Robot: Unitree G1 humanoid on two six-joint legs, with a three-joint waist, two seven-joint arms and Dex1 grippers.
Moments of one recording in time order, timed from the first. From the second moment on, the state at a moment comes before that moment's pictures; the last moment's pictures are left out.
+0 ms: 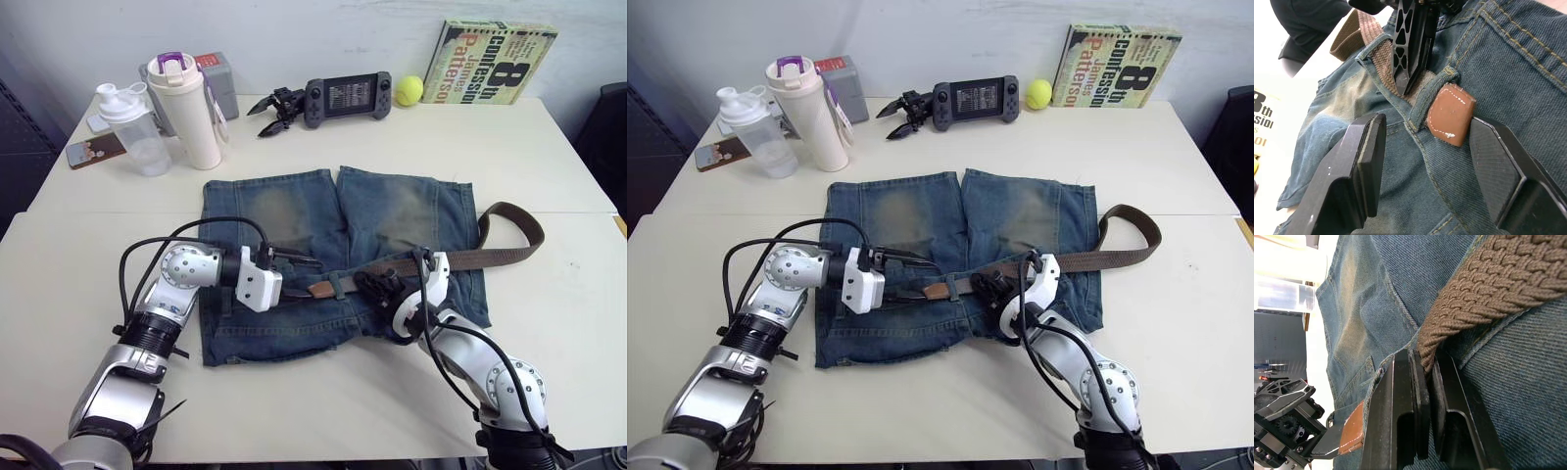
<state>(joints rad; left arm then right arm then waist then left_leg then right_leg) -0.66 0.51 -0.24 0.44 -0.04 -0.79 -1.11 -0.12 -0.22 -0.03 -0.40 1.63 0.70 -0.56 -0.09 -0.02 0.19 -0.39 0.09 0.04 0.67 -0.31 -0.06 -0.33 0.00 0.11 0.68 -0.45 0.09</state>
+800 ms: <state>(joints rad) -0.64 0.51 -0.29 0.41 -0.03 -0.81 -1.10 -0.09 -0.25 -0.08 -0.49 1.72 0.66 -0.60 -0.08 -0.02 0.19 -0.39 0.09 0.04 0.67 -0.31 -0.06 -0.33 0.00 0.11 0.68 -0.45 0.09</state>
